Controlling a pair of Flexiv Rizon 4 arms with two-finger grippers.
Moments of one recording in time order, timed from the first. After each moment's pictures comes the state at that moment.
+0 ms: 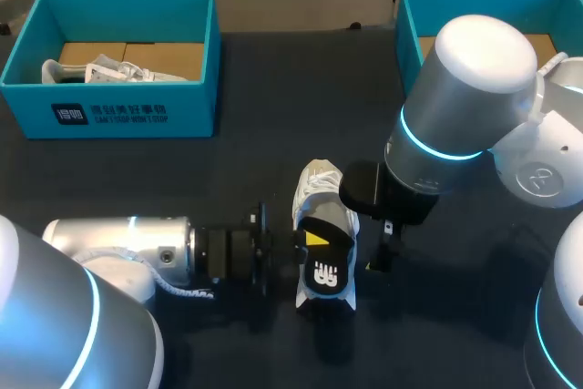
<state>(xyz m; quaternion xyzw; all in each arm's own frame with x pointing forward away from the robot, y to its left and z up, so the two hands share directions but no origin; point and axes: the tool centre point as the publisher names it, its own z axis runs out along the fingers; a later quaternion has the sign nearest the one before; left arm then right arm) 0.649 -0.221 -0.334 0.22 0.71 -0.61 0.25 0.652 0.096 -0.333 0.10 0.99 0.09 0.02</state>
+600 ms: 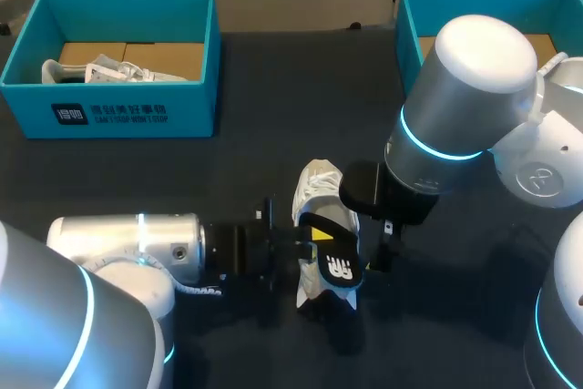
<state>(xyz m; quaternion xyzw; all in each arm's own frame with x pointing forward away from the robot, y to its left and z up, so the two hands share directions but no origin) 0.665 -0.225 -0.346 0.21 0.75 -0.57 0.26 0.652 0.096 -0.333 0.10 0.99 0.09 0.02</state>
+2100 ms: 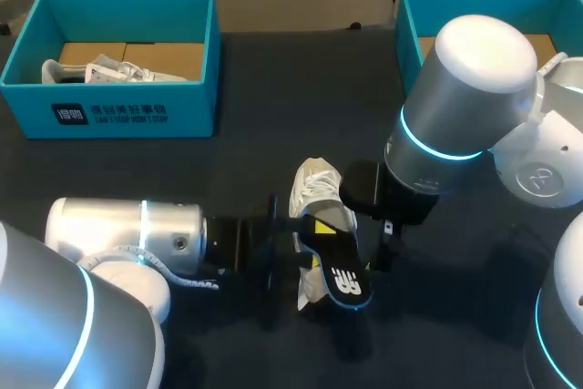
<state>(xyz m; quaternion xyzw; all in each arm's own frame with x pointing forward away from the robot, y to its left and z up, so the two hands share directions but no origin) 0.654 -0.228 -0.338 0.24 0.76 -0.56 0.24 0.652 0.096 -0.333 0.10 0.99 0.09 0.02</state>
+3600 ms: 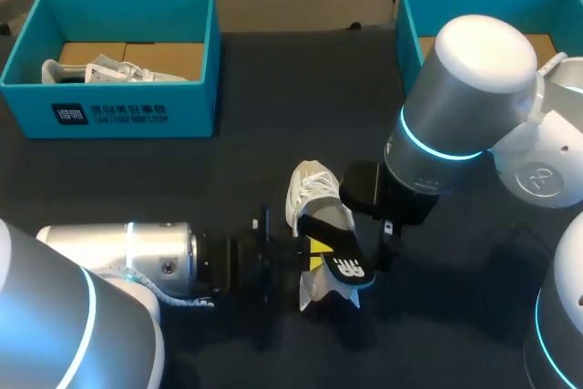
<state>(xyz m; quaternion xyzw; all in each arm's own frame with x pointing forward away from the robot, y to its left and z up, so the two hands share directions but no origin) 0.632 -0.223 -0.323 0.25 0.73 -0.57 0.28 0.652 0.096 -0.333 0.10 0.99 0.09 0.02</state>
